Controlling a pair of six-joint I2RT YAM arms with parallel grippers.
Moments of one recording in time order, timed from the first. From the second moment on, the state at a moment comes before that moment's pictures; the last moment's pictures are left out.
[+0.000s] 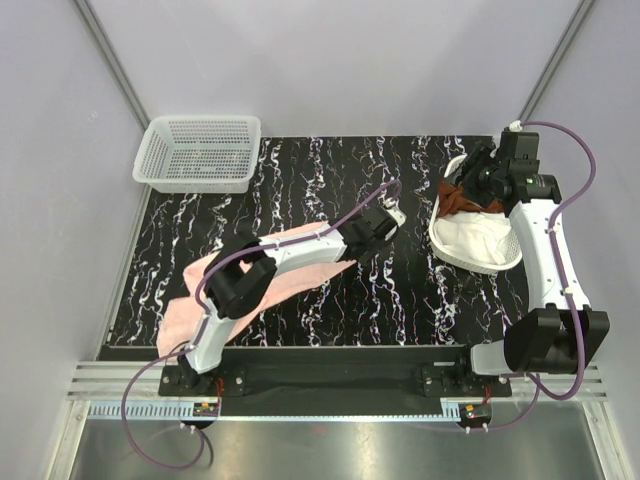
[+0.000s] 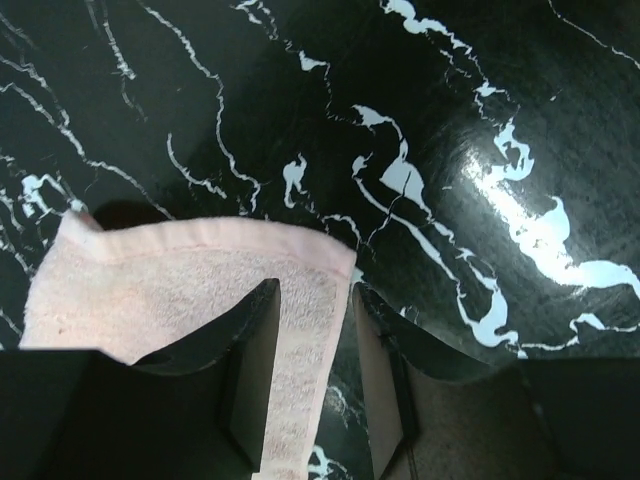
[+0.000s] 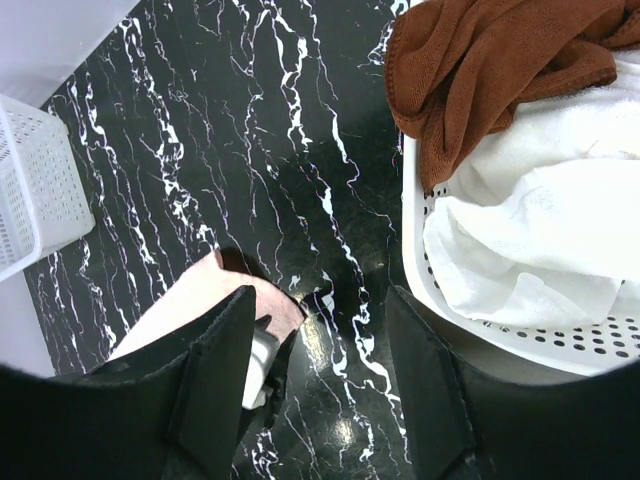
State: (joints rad) left arm -0.96 2.11 1.60 -0.47 -0.29 -0.04; right arm -0.06 1.39 1.42 -0.73 -0.16 0.56
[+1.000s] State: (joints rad) left arm -0.91 2.17 1.65 -0.55 -0.30 -0.15; right arm -0.07 1.36 1.34 -0.70 -0.22 0.55
